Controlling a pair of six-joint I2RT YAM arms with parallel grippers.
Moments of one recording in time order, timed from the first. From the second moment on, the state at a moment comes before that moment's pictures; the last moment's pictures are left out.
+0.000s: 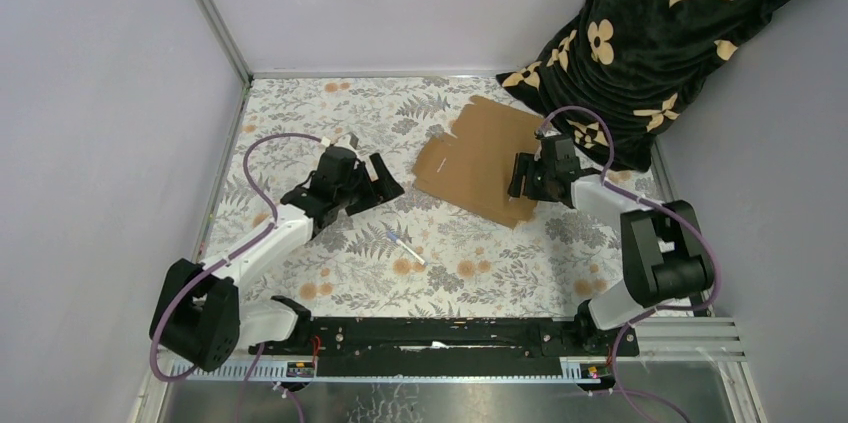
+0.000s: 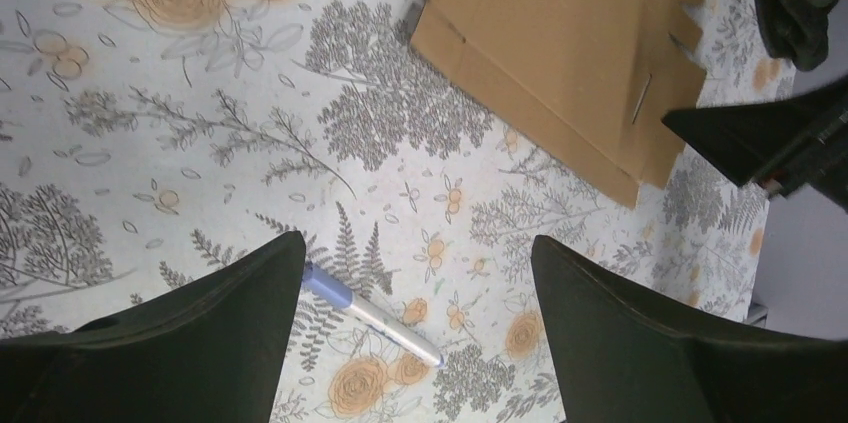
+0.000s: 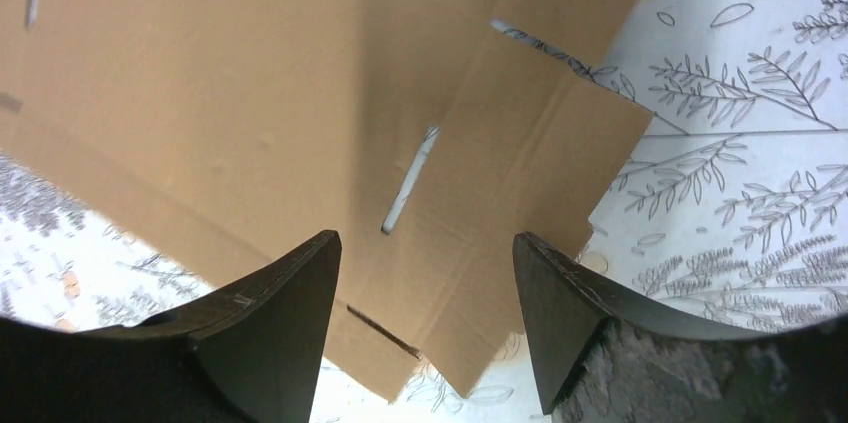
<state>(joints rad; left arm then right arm) -0.43 1.22 0.70 -0.18 0.11 -0.75 0.23 1.58 0.81 -0.15 -0.09 0.32</state>
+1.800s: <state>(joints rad) -0.28 1.50 0.92 -0.17 0.21 -0.72 0.66 1.98 1.29 -0.38 0.23 0.42</state>
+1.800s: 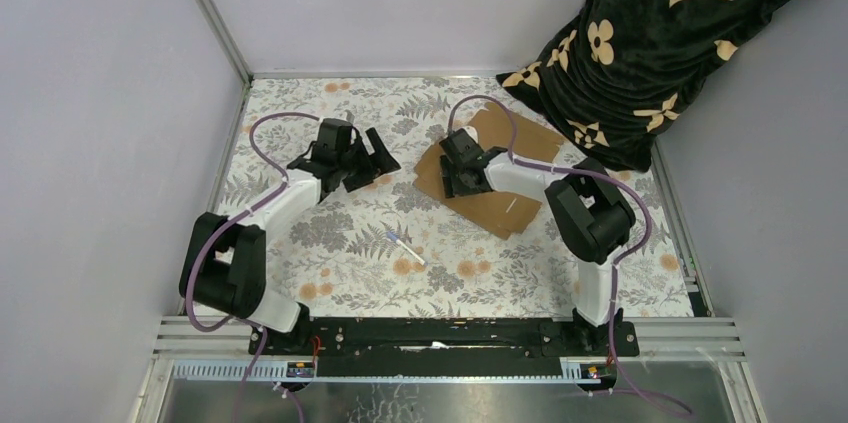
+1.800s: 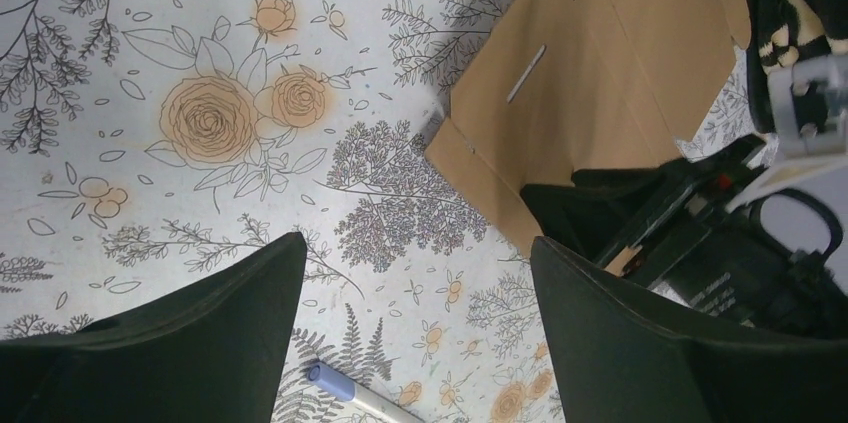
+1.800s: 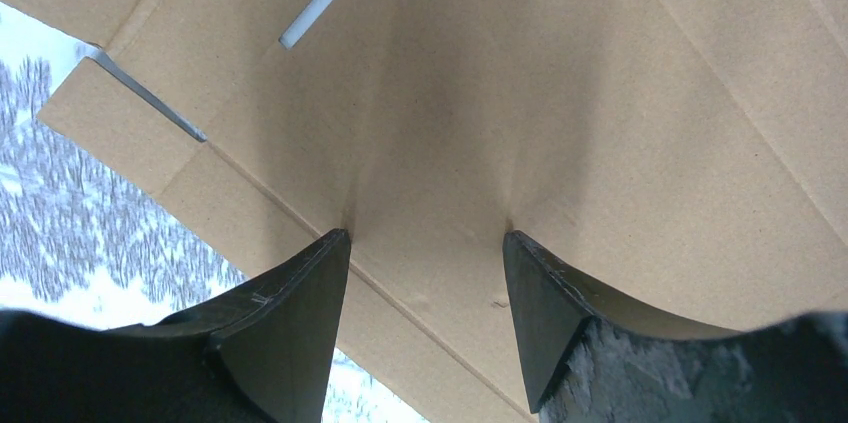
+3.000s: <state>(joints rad) -0.28 1.40 0.84 -0.16 0.23 -0.72 0.64 1.59 1.15 -0.43 0.09 0.28</state>
